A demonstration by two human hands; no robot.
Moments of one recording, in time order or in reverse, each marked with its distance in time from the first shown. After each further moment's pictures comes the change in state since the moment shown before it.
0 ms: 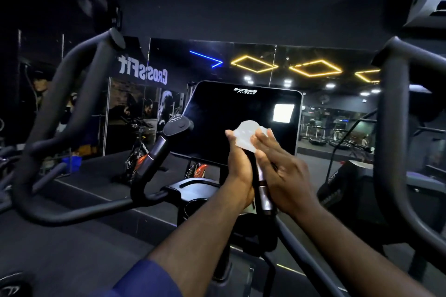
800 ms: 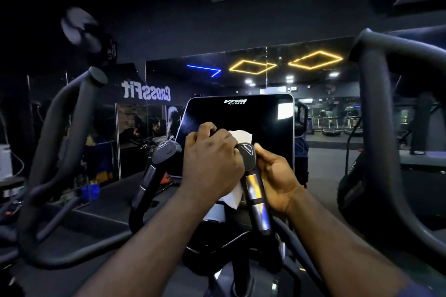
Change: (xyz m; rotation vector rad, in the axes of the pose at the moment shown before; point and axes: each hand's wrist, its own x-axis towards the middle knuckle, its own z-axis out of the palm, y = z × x) left_hand -0.008 0.075 0.001 2.200 0.082 0.975; right_hand 0.044 0.023 0.010 1.409 -0.197 0.860
